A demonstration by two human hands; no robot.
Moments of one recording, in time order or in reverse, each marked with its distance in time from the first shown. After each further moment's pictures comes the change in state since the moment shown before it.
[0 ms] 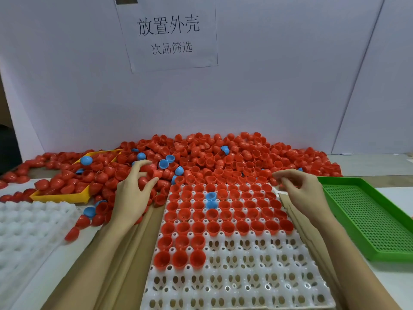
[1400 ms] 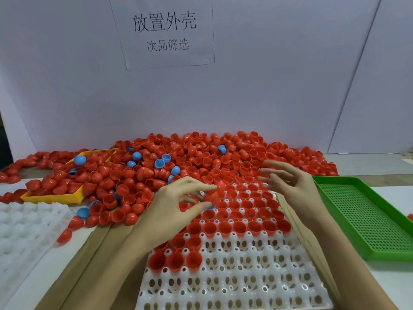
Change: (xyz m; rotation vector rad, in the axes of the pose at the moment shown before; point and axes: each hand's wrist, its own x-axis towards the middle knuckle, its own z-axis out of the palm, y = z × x) left_hand -0.043 0.087 0.013 -0.330 -0.468 0.283; right_hand -0.011 -0.028 0.001 0.344 -0.163 0.016
